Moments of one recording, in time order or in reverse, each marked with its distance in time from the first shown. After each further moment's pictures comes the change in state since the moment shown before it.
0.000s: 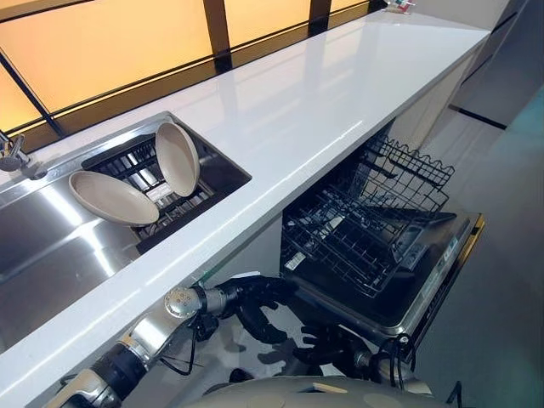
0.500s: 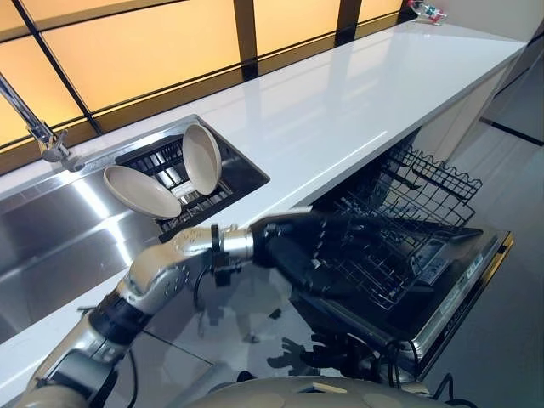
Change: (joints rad) left arm -0.362 -0.080 0.113 -0.350 -0.768 0.289 0.036; right arm -0.043 0.009 -0.016 0.149 -0.001 0.001 -0.043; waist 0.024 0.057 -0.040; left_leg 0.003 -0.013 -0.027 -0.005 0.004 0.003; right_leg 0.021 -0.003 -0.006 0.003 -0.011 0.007
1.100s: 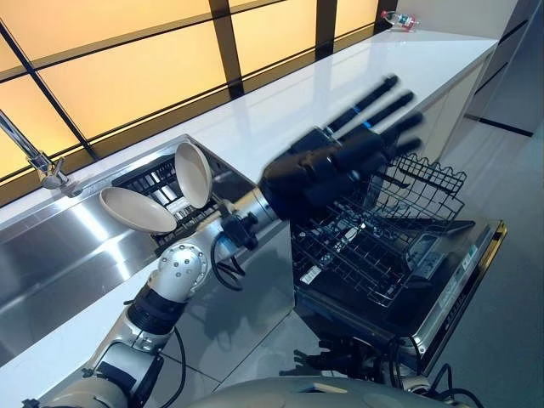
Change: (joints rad) left arm 0.020 -0.161 0.168 0.010 -0.363 -0.279 0.338; right arm -0.053 0.000 0.002 0.064 -0.009 0.048 -0.019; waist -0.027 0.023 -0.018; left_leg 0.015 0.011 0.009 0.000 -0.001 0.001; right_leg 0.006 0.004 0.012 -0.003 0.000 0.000
